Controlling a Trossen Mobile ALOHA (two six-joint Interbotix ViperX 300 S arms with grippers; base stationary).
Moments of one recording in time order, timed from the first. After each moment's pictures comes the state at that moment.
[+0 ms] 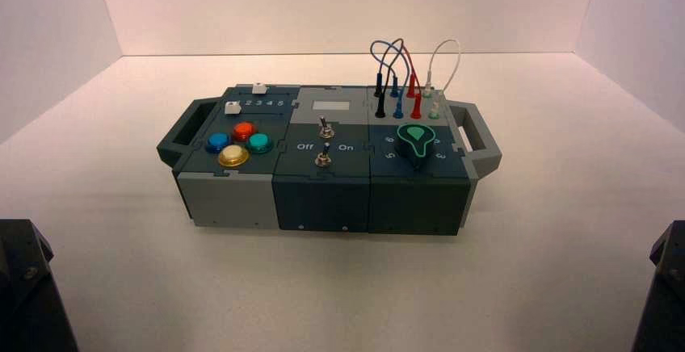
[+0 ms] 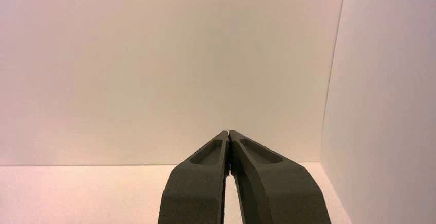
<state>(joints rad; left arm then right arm) -0.01 -0.99 1.17 -0.02 -0.24 -0.01 0.02 -0.98 1.17 0.02 -0.20 0.02</state>
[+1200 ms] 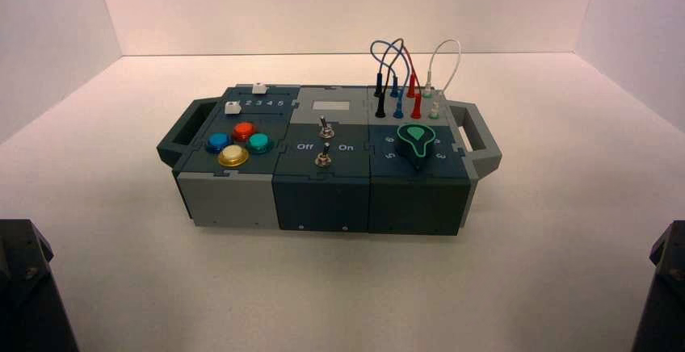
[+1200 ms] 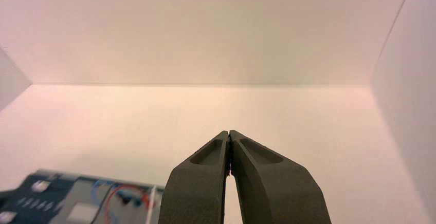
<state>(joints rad) -0.18 -0.90 1.00 -0.04 0.39 -0.03 0.15 -0.87 1.05 0.13 0.26 0.03</state>
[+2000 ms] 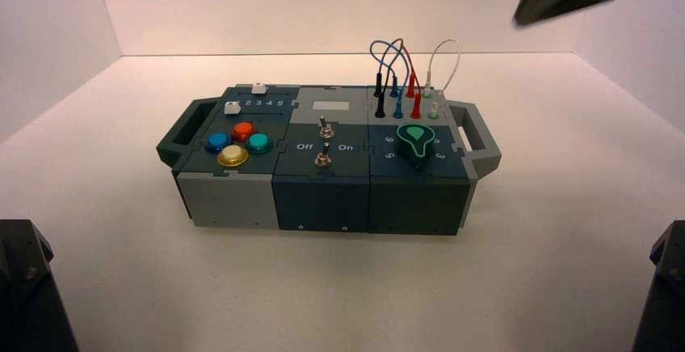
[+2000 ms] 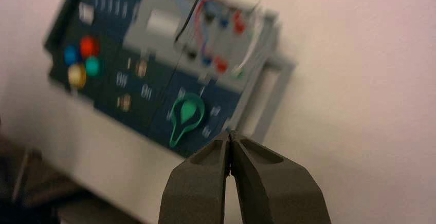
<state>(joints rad) -0.44 -0.69 0.95 -0.04 0.63 -0.03 0.48 -0.71 1.03 0.21 0.71 0.03</state>
